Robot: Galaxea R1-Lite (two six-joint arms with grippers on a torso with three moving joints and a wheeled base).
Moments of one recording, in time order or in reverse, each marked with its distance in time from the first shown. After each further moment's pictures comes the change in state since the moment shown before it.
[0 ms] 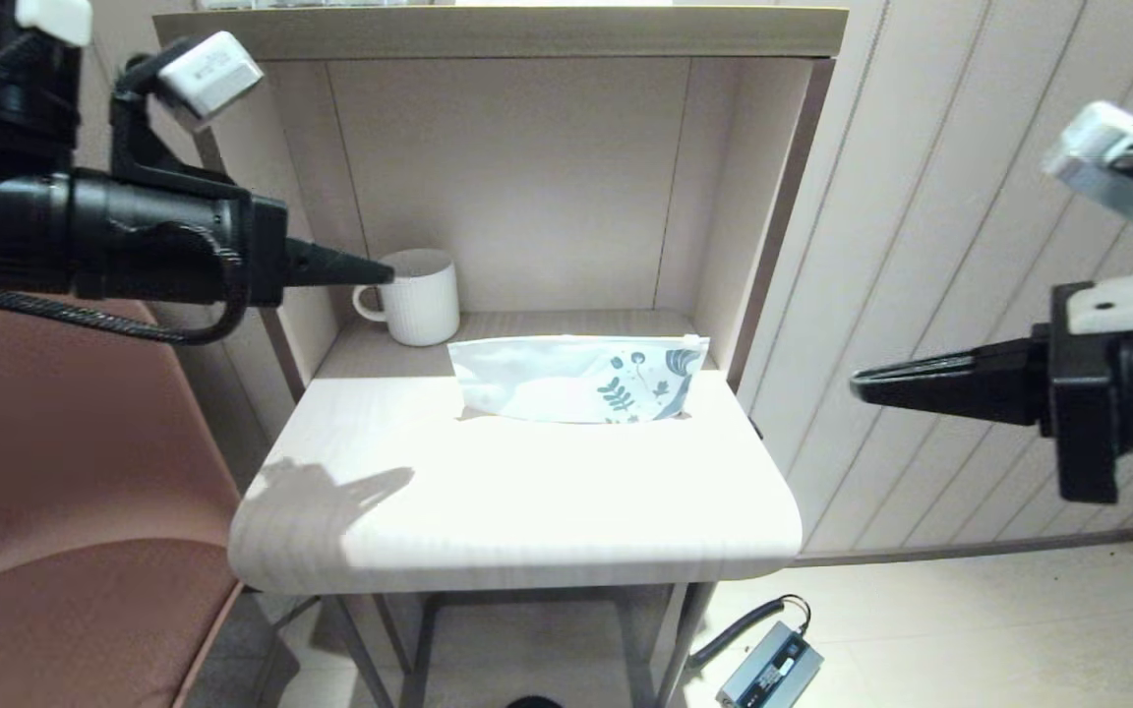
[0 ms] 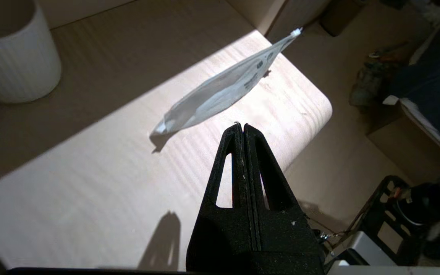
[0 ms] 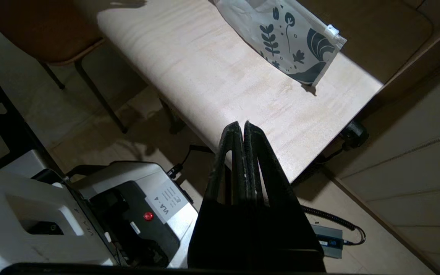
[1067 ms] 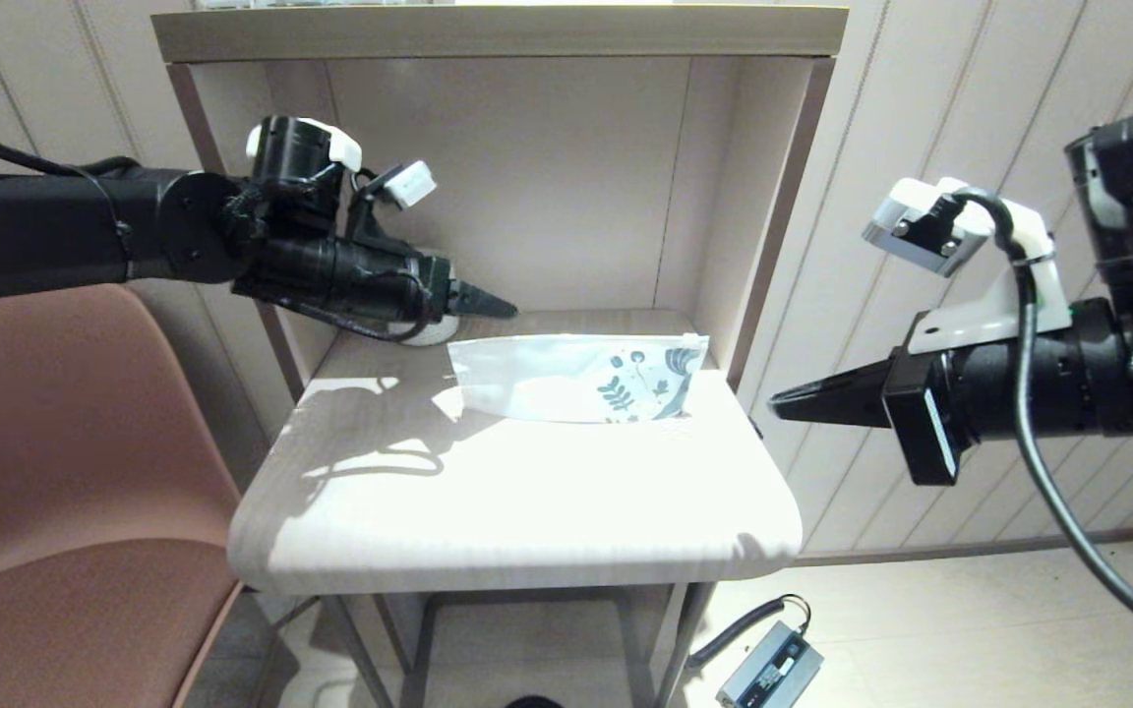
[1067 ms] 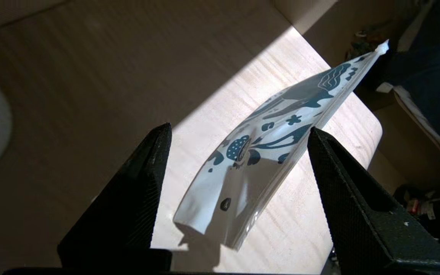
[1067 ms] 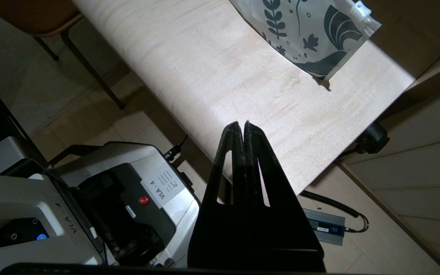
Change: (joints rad) left arm -0.020 0.505 -0.385 0.000 -0.093 -0.004; right arm 0.002 0.189 -0.044 -0.014 0.012 -0.054
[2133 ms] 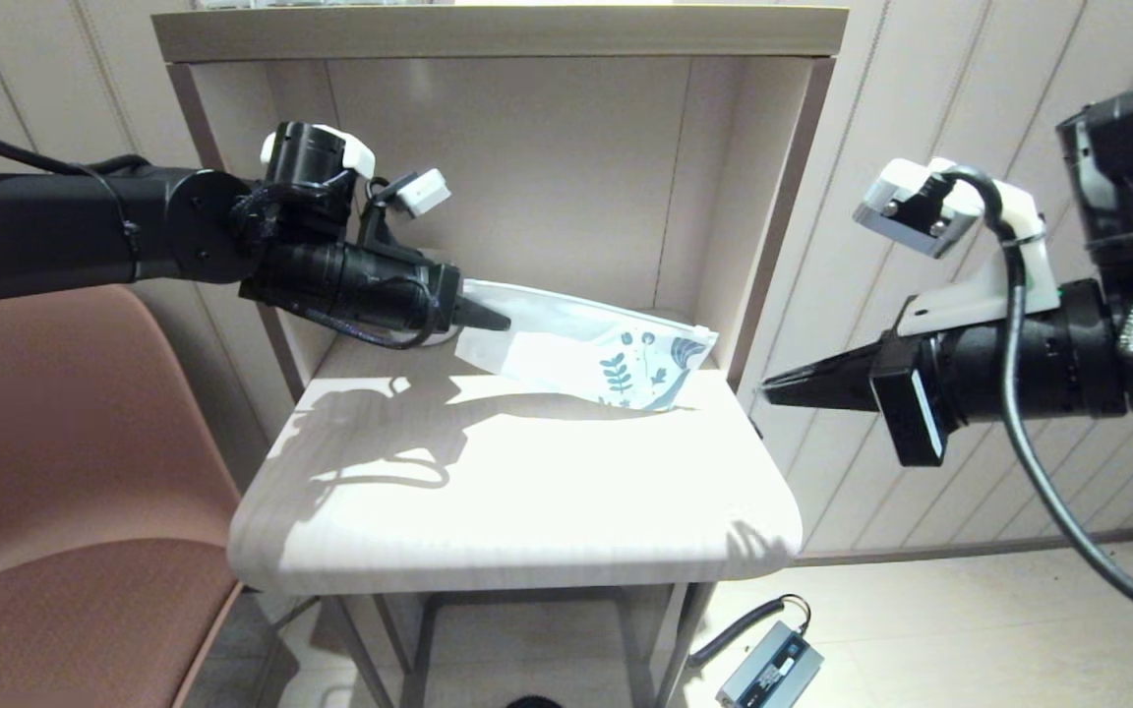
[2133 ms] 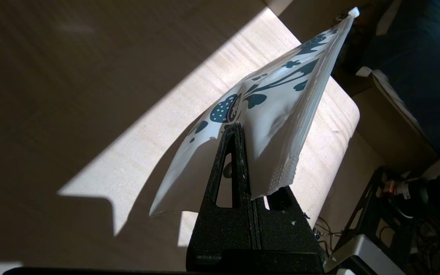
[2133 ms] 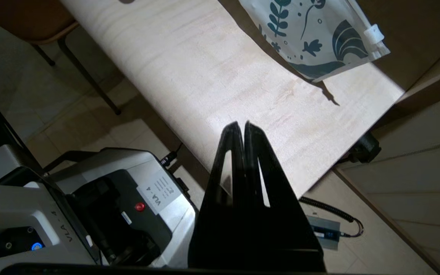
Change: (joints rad) left arm -0.034 0.011 -0.010 0.054 -0.045 0.008; right arm 0.011 0.016 -0.038 0.002 -0.016 0.000
